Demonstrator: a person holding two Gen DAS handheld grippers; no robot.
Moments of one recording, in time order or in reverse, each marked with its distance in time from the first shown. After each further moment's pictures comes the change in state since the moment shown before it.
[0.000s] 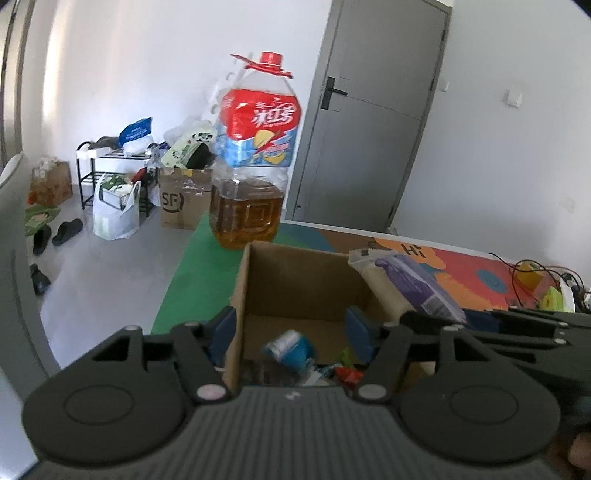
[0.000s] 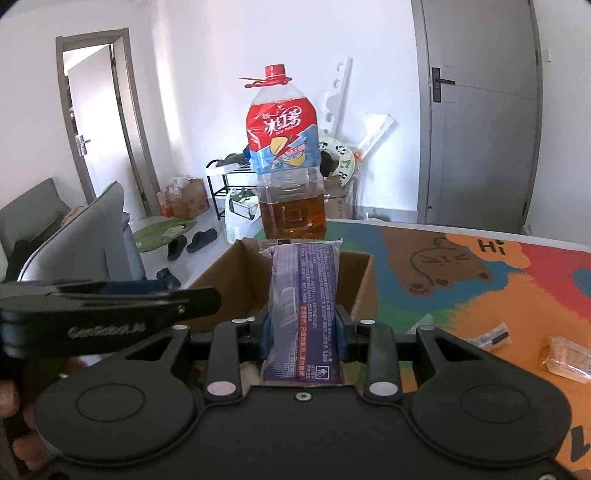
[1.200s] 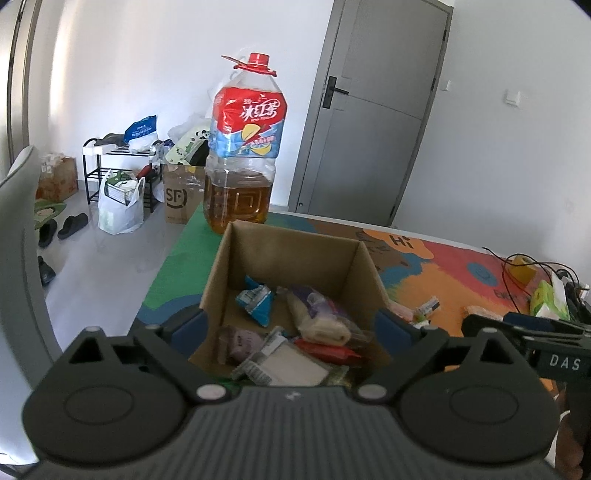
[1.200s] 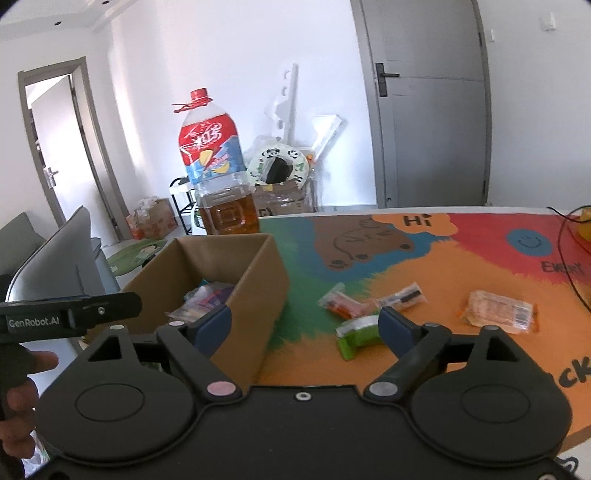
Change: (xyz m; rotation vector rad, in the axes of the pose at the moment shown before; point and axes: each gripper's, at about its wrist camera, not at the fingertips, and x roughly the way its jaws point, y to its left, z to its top) left arm -0.024 -0.036 -0.020 -0.003 0.004 0.016; right arm -0.059 -0.072 -0.034 0.126 -0.028 -0.088
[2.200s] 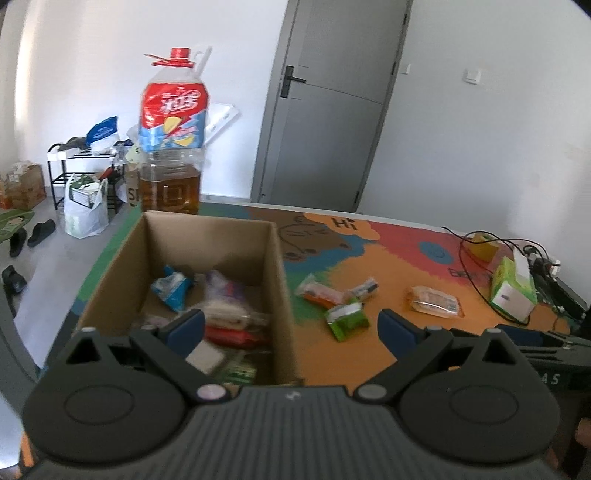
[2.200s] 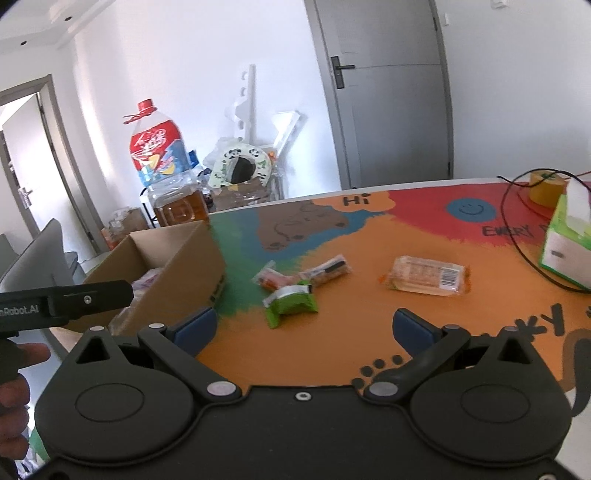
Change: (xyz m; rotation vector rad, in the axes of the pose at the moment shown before) left arm 0.004 -0.074 -0.013 0.064 0.026 -0.094; right arm -0.030 -0.062 -0.026 0.088 0.004 -0.072
